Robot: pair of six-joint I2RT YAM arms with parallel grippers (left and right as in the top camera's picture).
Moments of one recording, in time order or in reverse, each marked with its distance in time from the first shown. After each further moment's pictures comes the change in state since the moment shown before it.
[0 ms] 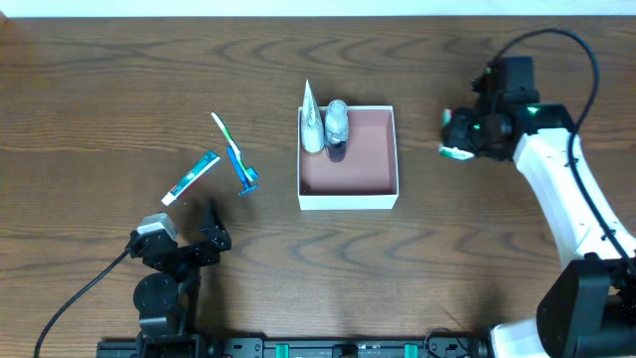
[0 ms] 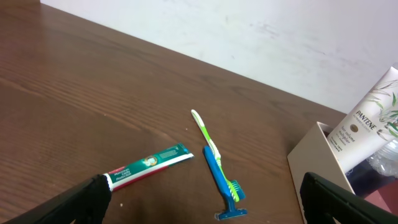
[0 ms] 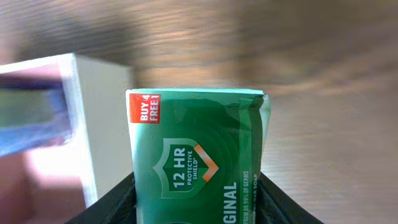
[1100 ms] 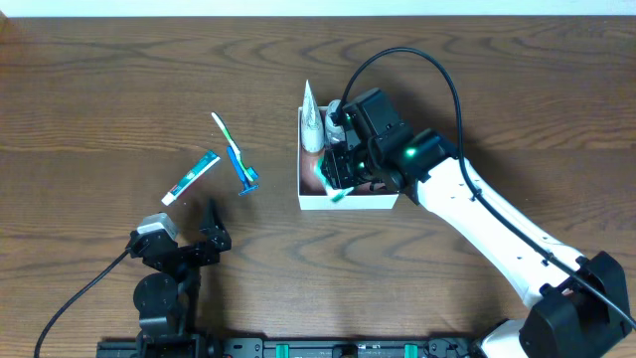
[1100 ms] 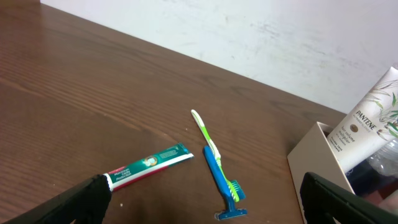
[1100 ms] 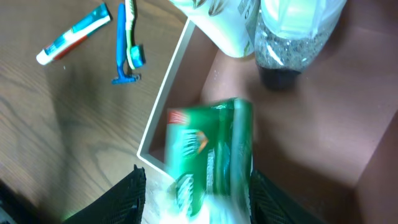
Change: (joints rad) left arm 0.000 0.000 0.000 0.000 0.000 0.000; right arm 0.527 0.006 0.007 0.110 -0.072 0.096
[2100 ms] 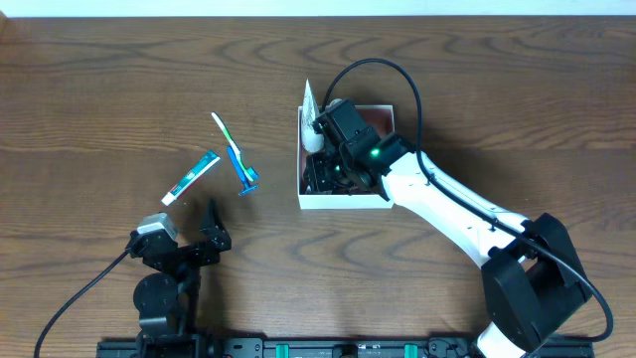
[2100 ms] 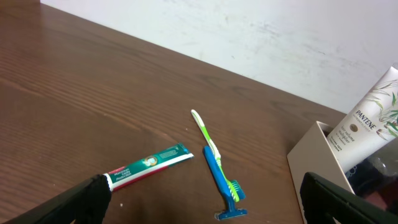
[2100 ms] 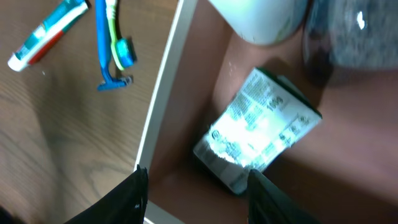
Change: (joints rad) left arm 0.000 0.000 0.000 0.000 0.000 0.000; right arm 0.051 0.163 0.000 0.095 -0.011 0.109
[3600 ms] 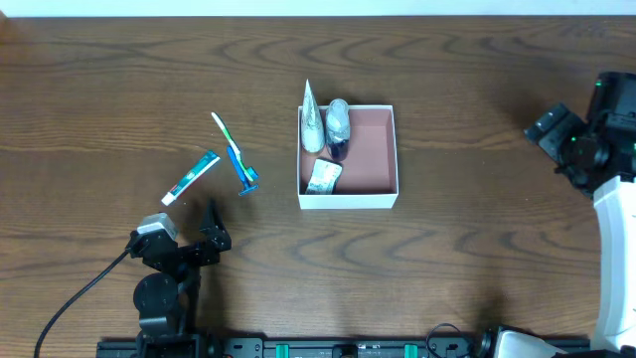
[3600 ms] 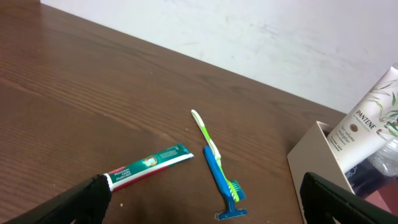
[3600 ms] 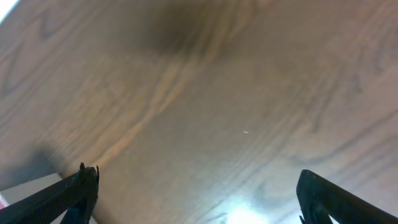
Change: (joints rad) left arm 0.000 0.000 0.000 0.000 0.000 0.000; right arm -0.910 -0.433 0.002 -0.406 0.322 0.098
